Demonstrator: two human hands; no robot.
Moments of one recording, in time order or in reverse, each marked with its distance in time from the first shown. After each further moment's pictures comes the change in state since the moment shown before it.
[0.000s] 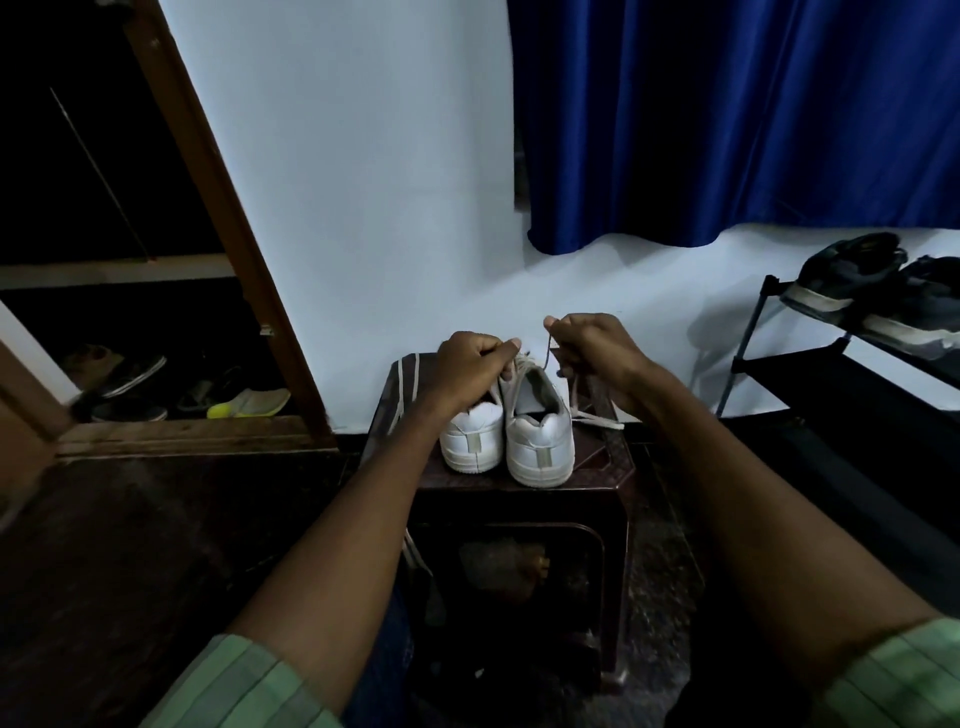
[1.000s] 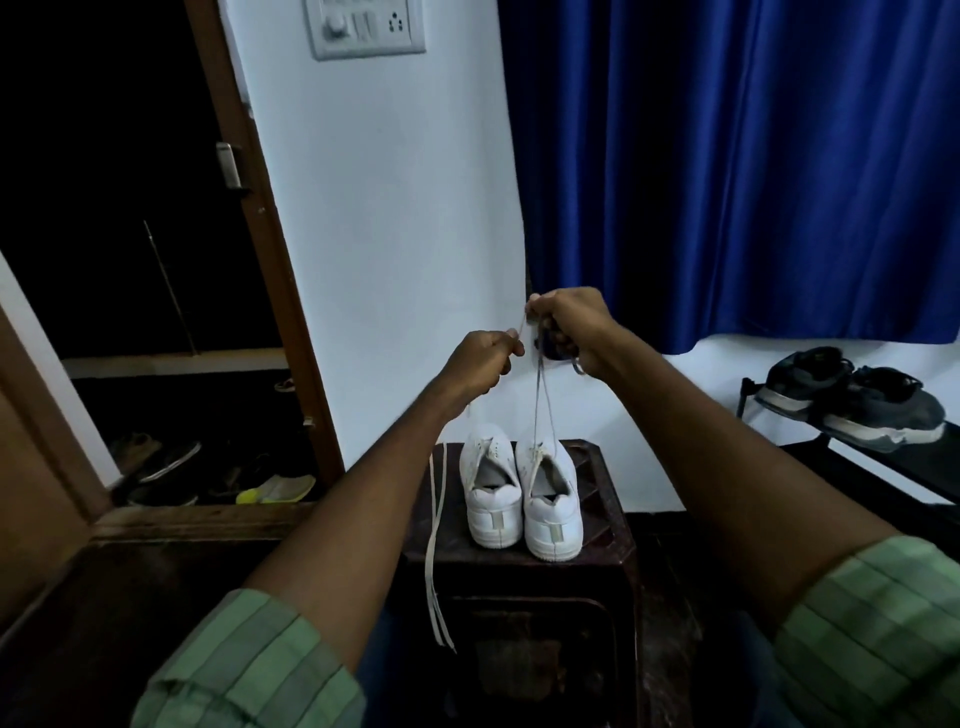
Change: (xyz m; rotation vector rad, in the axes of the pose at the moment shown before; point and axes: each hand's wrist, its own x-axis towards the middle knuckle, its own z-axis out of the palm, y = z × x) left_hand -0.001 0.134 -0.095 -0.106 0.007 0.020; right_hand -0.023 -0.194 0.040 -0.034 0.186 -0.125
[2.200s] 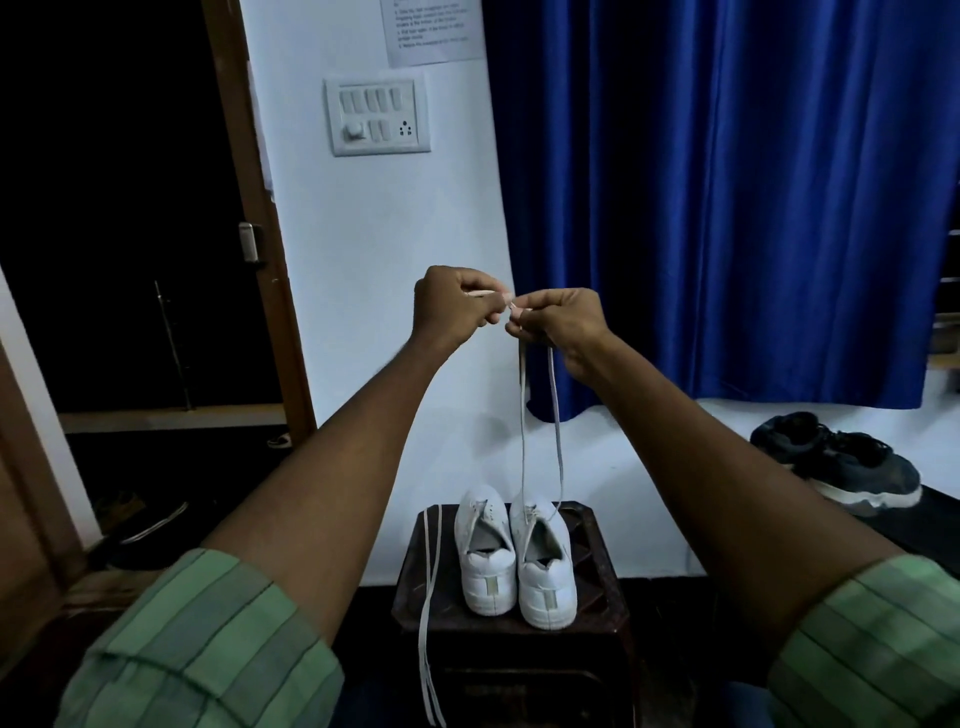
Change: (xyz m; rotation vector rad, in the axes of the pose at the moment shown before) left_hand 0.014 0.121 -0.066 0.036 0.351 0.408; right_hand -0.001 -0.080 -0.002 0.241 -0.038 -0.225
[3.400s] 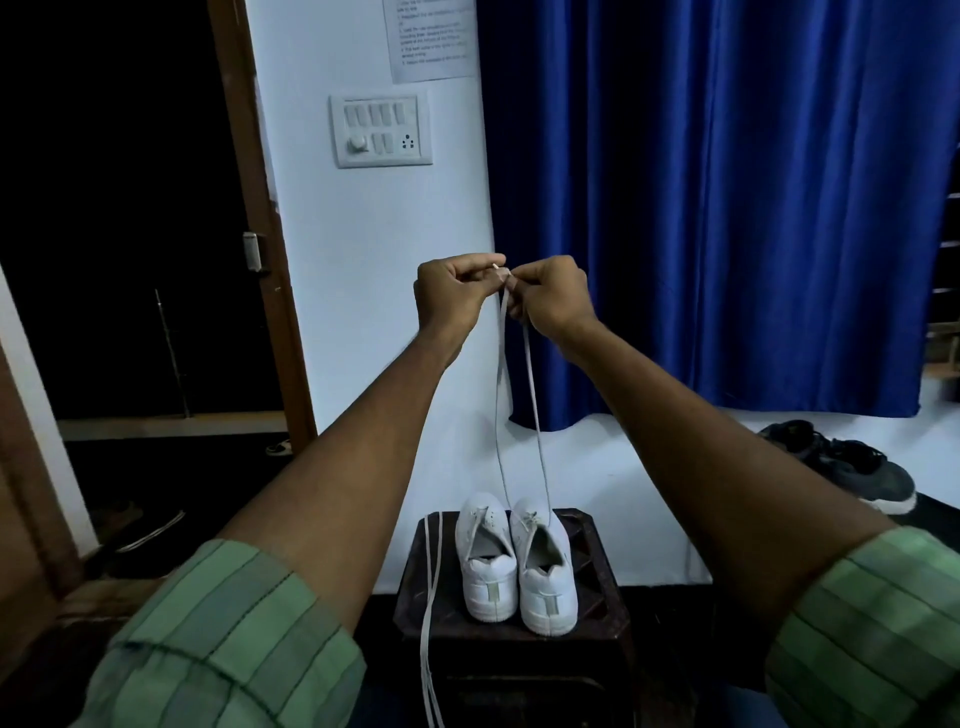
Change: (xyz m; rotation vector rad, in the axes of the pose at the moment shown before) left_hand 0.007 0.010 0.001 -0.292 0.126 0.016; right_hand 0.001 -0.033 0.020 -0.571 0.081 -0.337
